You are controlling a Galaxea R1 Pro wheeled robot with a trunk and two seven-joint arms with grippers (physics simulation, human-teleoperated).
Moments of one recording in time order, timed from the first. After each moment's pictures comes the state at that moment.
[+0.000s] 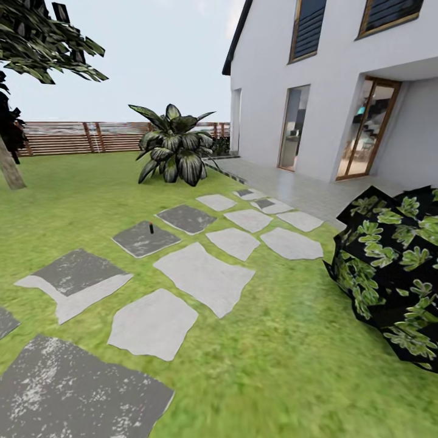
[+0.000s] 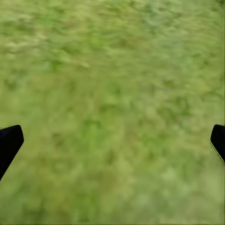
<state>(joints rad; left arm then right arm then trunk) -0.21 0.08 0.08 -0.36 0.02 -0.20 0.03 -0.04 -0.09 0.00 -0.54 0.00 -0.32 0.01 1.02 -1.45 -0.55</state>
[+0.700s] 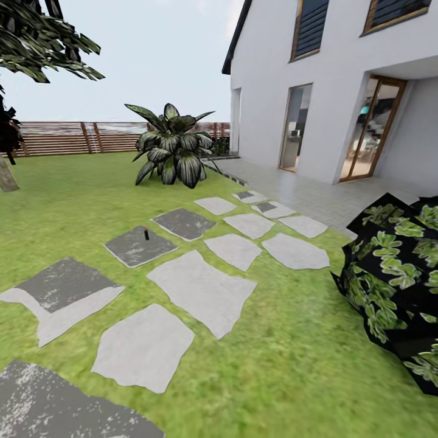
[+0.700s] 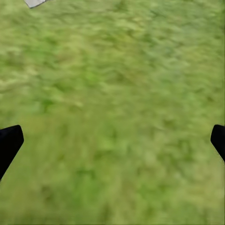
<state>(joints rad) -0.21 0.08 0.08 -0.36 0.02 -0.20 0.03 -0.04 -0.09 0.00 -0.54 0.00 -0.32 0.01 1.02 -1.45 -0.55</state>
